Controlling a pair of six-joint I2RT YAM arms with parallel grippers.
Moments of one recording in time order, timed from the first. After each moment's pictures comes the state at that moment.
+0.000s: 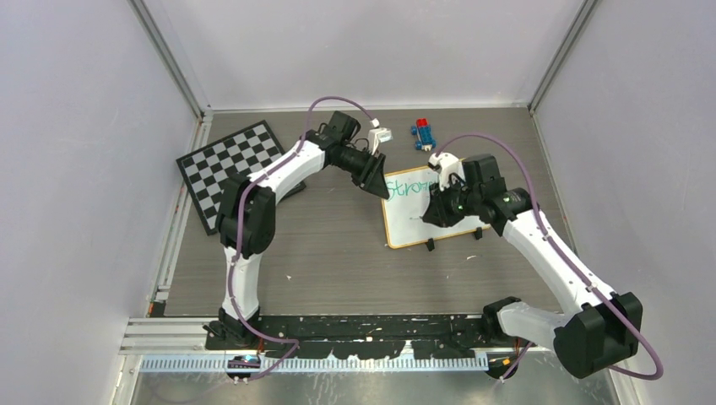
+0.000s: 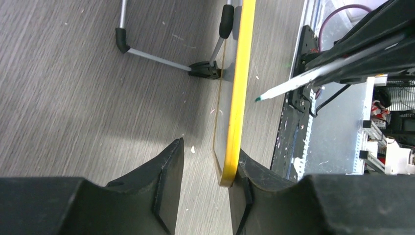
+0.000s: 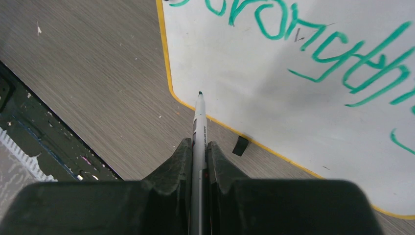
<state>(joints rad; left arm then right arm) -0.53 2.06 1.73 -0.64 0.93 0.10 0.32 1.13 0.98 -0.67 -0.41 -0.08</state>
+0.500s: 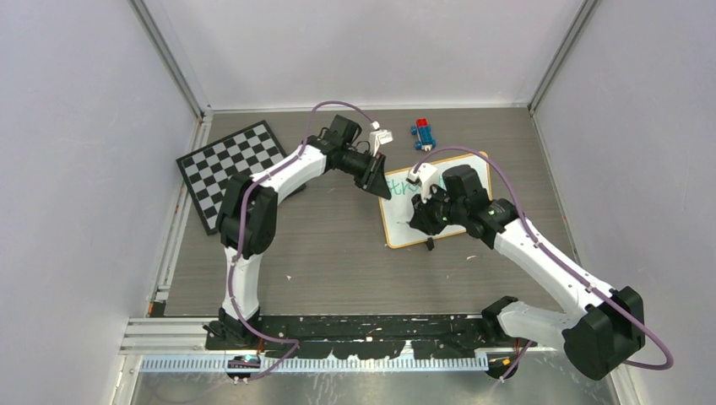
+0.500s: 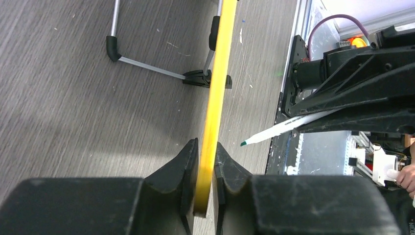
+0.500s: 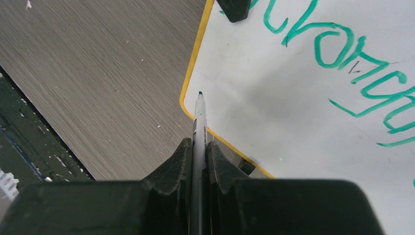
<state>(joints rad) -0.54 2.06 1.66 -0.50 0.96 -0.01 0.49 1.11 0.88 -0.52 -0.32 -0.13</state>
